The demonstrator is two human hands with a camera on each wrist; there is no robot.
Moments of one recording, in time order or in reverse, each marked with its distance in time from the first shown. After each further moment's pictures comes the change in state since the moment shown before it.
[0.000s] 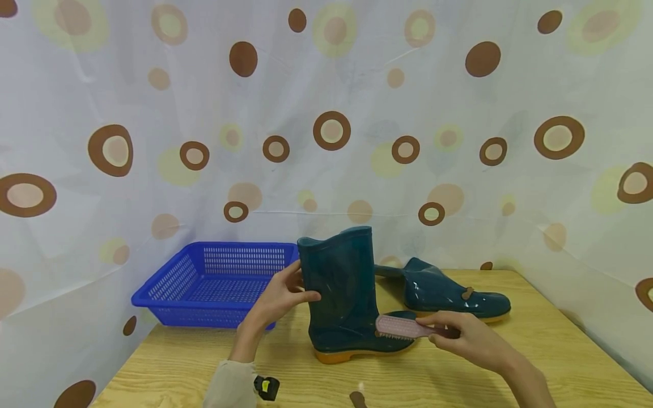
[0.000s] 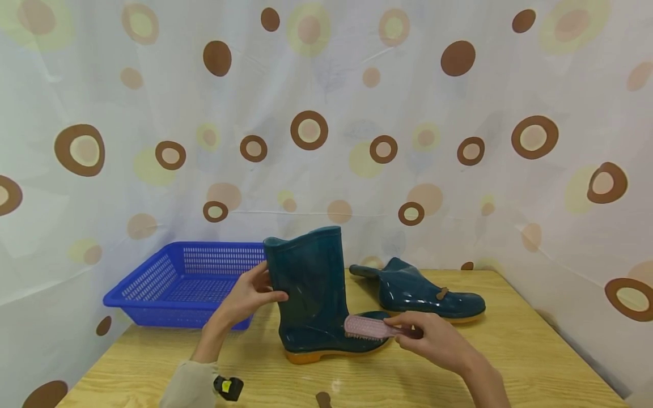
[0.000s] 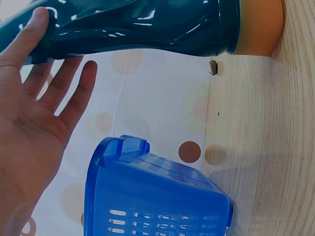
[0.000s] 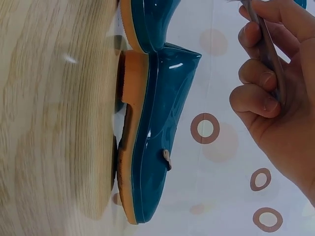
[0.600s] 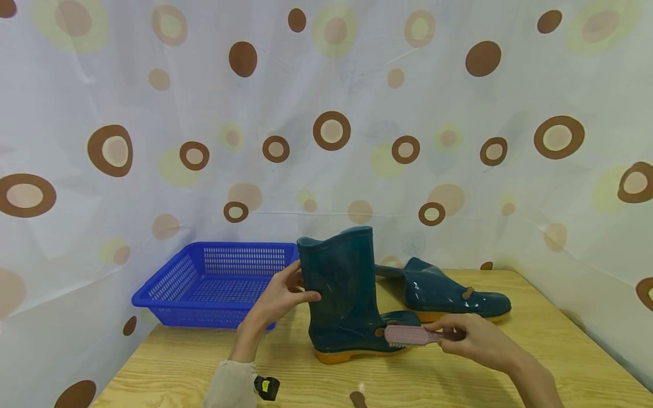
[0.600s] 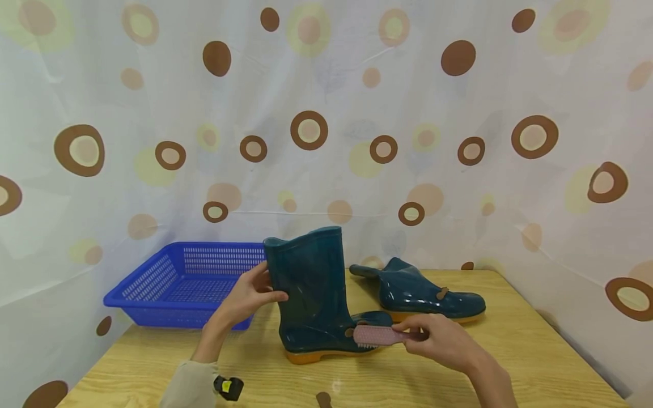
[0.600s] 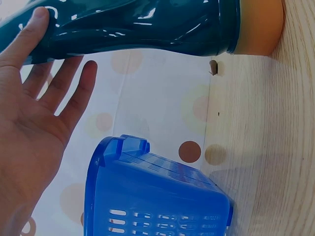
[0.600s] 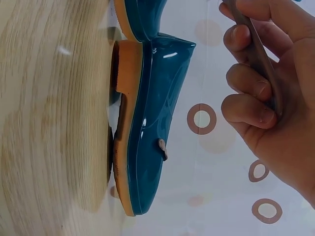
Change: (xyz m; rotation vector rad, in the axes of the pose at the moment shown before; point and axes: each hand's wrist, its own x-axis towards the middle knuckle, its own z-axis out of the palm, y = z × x) left_hand 0.000 -0.001 0.000 -0.011 -0.002 -0.003; right_hand -0.005 0.001 -0.006 -0.083 -0.014 0.079
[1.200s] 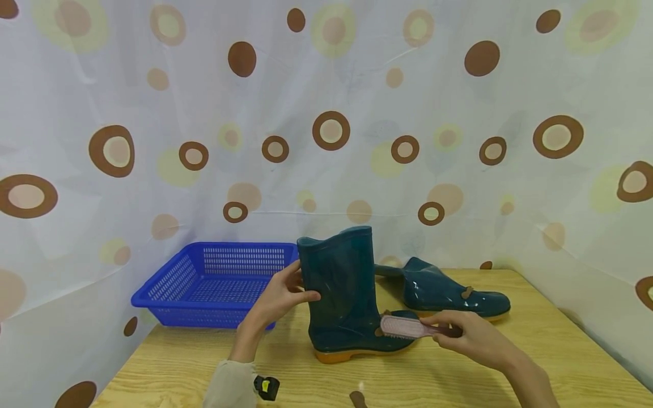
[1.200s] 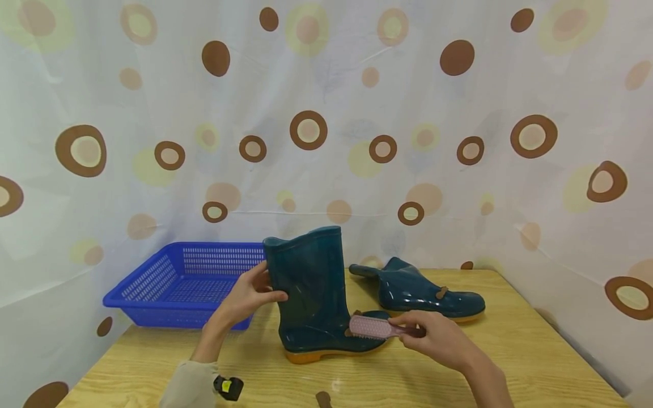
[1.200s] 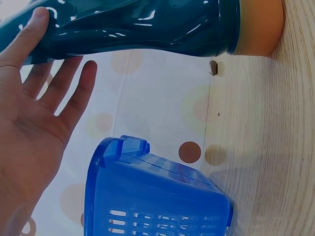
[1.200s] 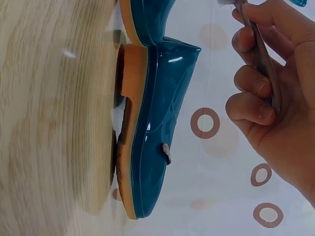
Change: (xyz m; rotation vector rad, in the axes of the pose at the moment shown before) left_hand -0.002 0.003 0.000 0.002 -0.007 0.026; right_hand 0.004 0.000 0.003 0.013 0.033 -0.047
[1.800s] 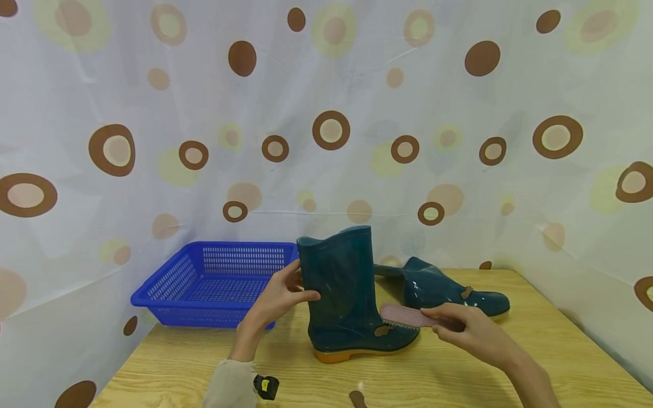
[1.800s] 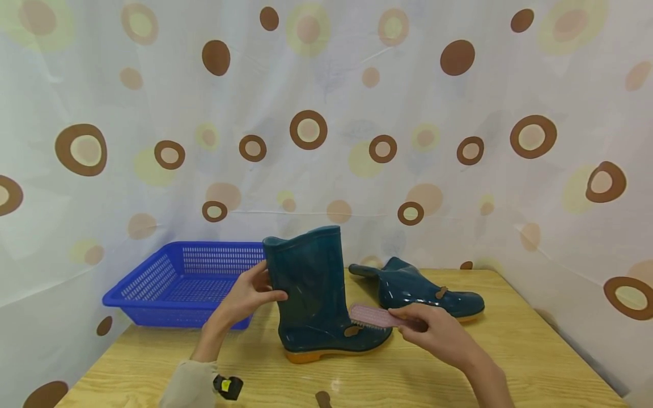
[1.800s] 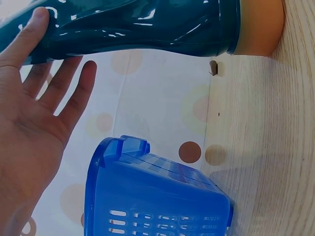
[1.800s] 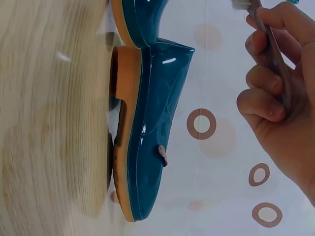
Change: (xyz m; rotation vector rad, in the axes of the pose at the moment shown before) left_hand 0.000 0.000 0.000 -0.006 0.000 -0.002; right_hand -0.003 -0.006 -0.003 -0.018 0.108 -0.062
